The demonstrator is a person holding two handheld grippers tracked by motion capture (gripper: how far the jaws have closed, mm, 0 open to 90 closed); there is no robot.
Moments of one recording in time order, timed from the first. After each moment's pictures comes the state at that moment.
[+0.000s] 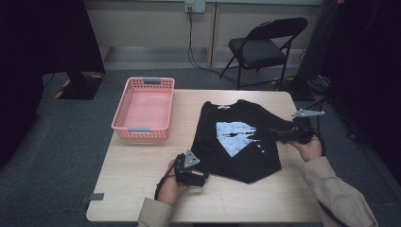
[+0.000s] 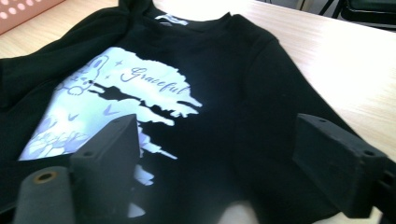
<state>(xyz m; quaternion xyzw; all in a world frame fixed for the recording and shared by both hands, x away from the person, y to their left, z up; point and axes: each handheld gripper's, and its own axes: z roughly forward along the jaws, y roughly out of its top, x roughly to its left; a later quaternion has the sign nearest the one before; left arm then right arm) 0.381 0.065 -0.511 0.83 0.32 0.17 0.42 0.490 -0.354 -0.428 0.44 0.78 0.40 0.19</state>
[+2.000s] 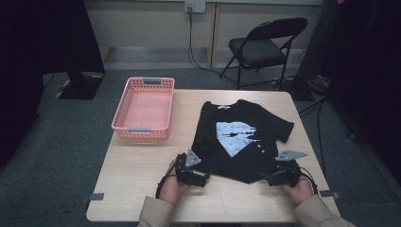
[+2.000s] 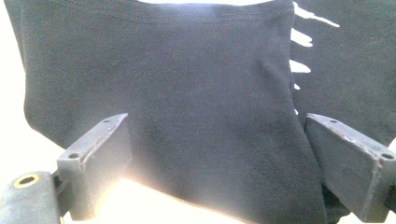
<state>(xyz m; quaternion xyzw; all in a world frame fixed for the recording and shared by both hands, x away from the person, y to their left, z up) 0.382 0.061 -0.511 0.83 0.32 0.16 0.42 0.386 -0.314 -0.499 0.36 0.84 0.37 0.15</state>
